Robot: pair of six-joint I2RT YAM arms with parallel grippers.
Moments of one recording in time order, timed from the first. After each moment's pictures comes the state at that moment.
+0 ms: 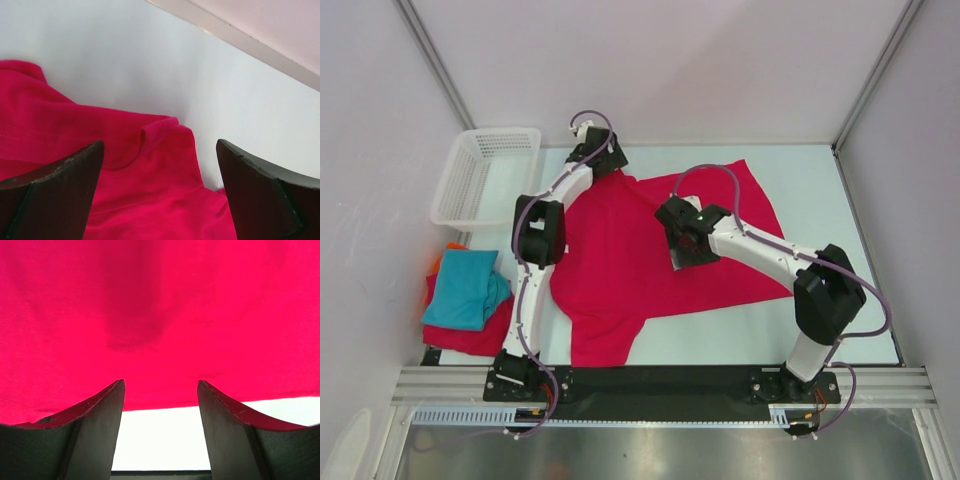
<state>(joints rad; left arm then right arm) -0.27 2.51 2.14 -0.31 -0.23 -0.63 0.78 1.72 1.37 -0.89 0.34 0.52</state>
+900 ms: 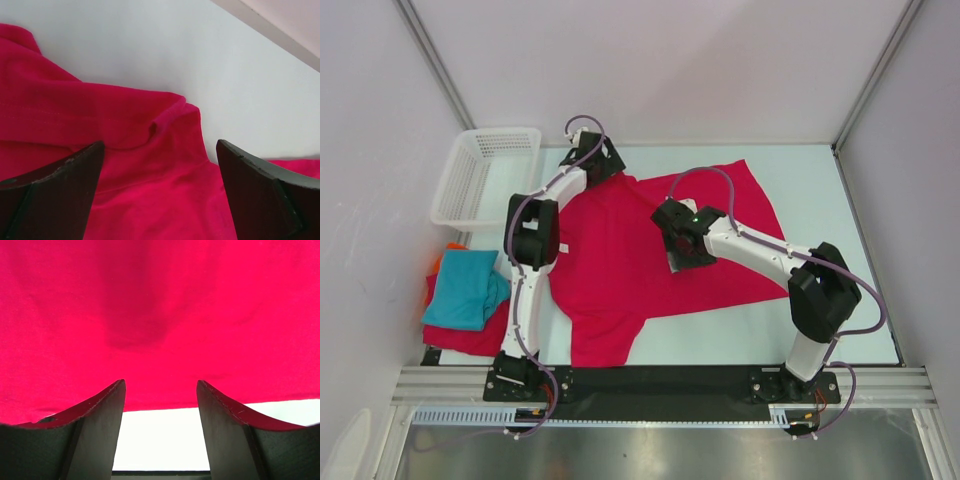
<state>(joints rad) -0.25 2.44 2.00 -0.28 -0.12 -0.68 0.79 1.75 1.37 -0.88 0.33 0.52</state>
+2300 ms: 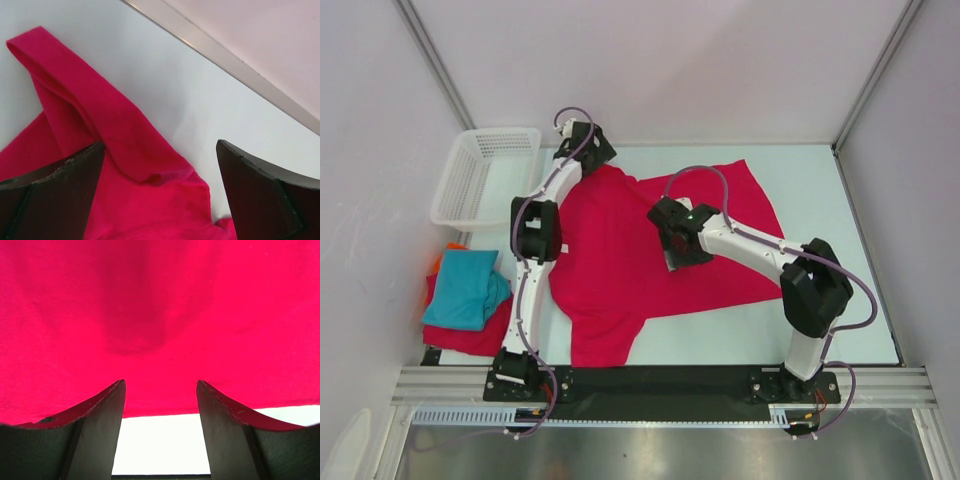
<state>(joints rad) -0.19 2.63 2.34 -0.42 -0.15 -0.73 0.80 1.80 1.42 -0.89 0.33 0.50</state>
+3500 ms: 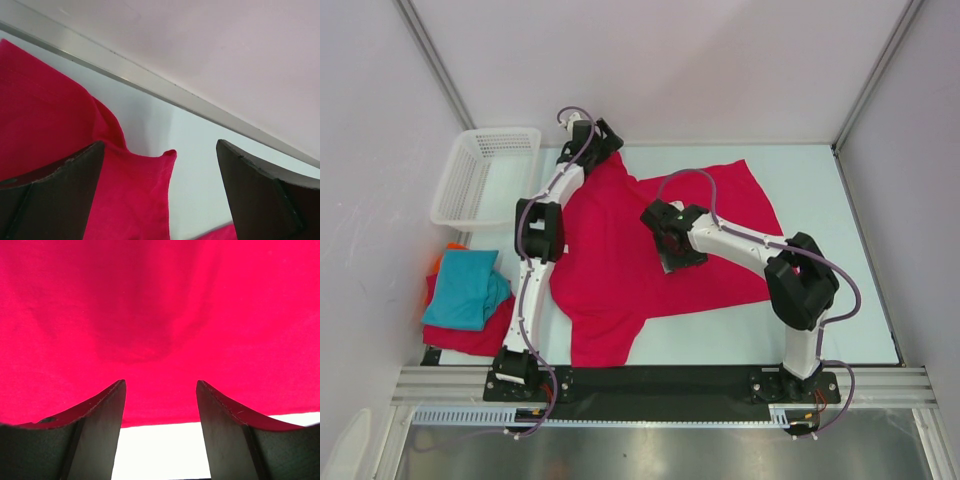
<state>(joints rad) -0.19 2.71 2.39 -0.16 0.00 -0.78 0.81 1.88 1.46 -0.89 0.33 0.48</state>
